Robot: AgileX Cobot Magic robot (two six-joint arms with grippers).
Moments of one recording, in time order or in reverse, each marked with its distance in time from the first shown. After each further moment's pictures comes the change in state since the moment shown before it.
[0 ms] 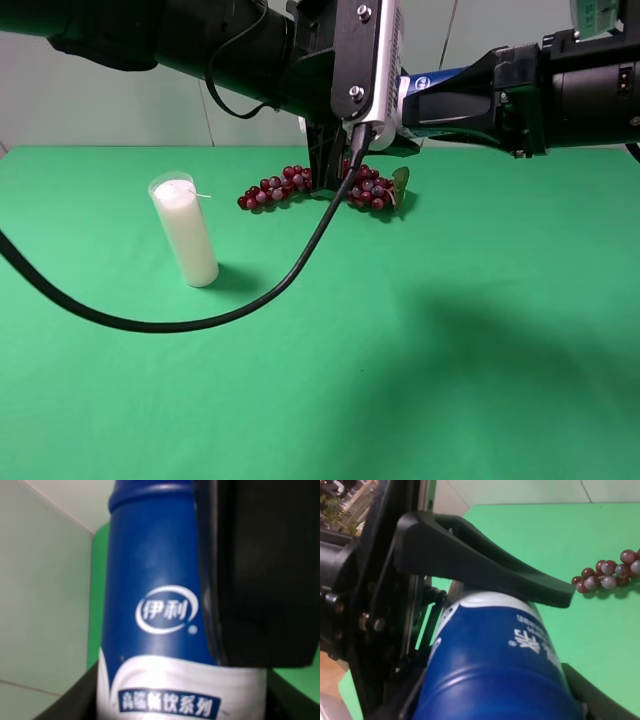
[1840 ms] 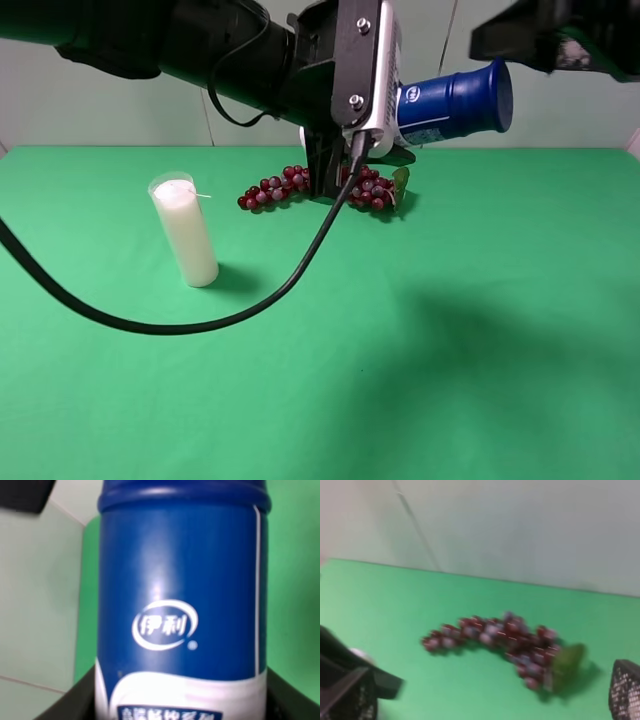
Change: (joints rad) left arm 0.000 0.010 0.004 0.007 0.007 -0.029; right arm 0.000 -0.133 -0.131 -0.721 -0.332 0.564
